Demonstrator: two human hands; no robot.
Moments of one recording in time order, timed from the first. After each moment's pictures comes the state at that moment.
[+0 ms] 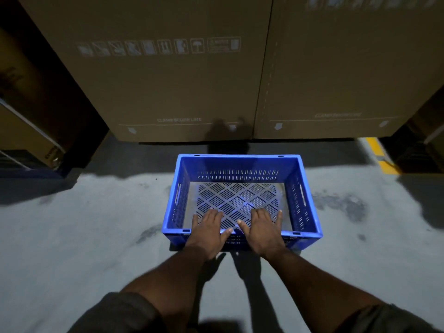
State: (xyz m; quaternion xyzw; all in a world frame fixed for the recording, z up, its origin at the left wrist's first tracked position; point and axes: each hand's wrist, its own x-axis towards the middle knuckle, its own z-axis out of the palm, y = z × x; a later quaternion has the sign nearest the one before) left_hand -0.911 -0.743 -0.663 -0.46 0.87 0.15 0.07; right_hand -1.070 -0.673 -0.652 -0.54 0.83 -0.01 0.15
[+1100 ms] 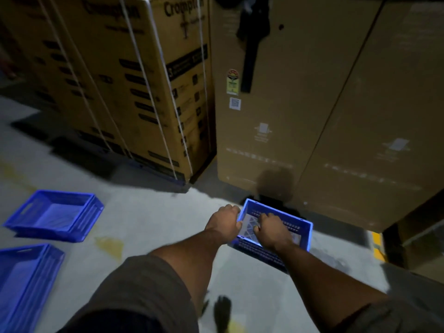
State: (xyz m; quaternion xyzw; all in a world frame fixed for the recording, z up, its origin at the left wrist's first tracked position) left_hand -0.745 -0.516 0.013 -0.60 0.77 0.21 -0.06; right_hand -0.902 -0.495 0.007 -0.67 0.72 0.01 0.18
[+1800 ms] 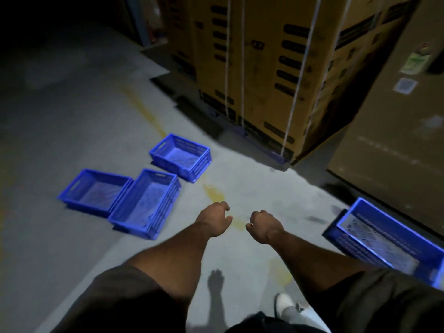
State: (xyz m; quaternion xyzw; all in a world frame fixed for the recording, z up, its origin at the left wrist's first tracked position) left_hand -0.287 -0.289 -0.010 -0.78 0.57 0.26 -0.05; right_hand -0.452 -0.340 -0.016 -0.79 0.54 0.11 0.26
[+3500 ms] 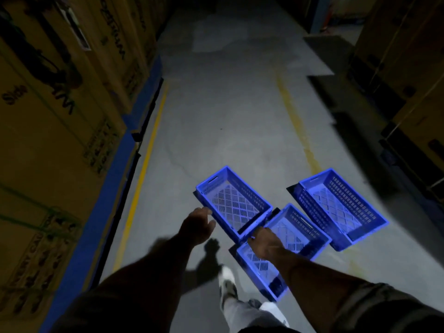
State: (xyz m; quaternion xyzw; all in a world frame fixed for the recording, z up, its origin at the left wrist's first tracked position) left_hand 0.562 -0.078 -0.048 -0.93 0.26 0.19 -0.18; right_hand 0.431 -0.261 -0.071 -0.86 0.33 0.24 0.31
